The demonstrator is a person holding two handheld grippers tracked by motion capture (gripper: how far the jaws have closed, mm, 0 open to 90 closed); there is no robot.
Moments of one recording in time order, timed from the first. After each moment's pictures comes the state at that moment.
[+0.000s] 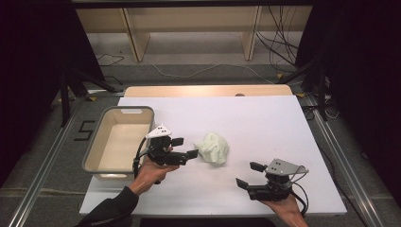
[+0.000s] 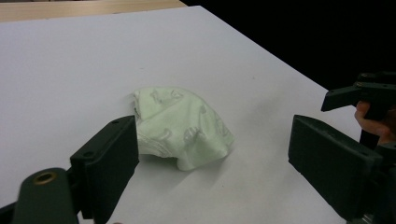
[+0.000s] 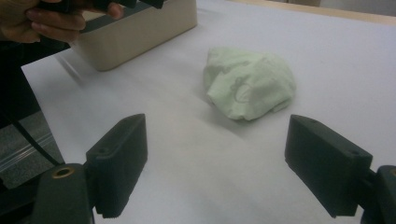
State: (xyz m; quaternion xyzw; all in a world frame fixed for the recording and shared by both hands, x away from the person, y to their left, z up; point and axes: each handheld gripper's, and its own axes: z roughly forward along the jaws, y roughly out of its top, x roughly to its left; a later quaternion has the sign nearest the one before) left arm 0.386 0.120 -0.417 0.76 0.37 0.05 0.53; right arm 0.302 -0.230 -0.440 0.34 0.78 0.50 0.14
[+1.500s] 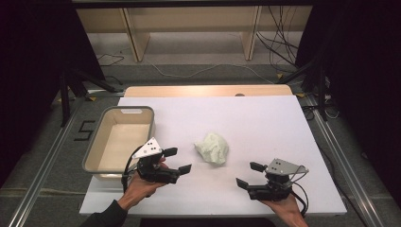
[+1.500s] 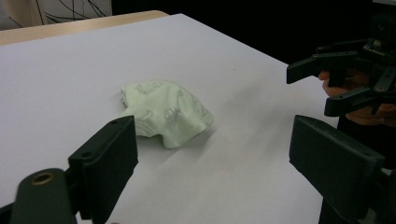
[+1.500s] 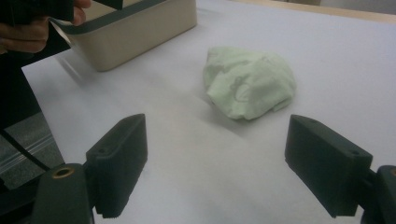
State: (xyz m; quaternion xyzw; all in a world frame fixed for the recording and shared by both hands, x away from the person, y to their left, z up) left arm 0.341 0.140 -0.418 0.77 0.32 0.08 0.55; right arm 0.302 -0.231 -0.441 0.34 0.78 0.50 0.13
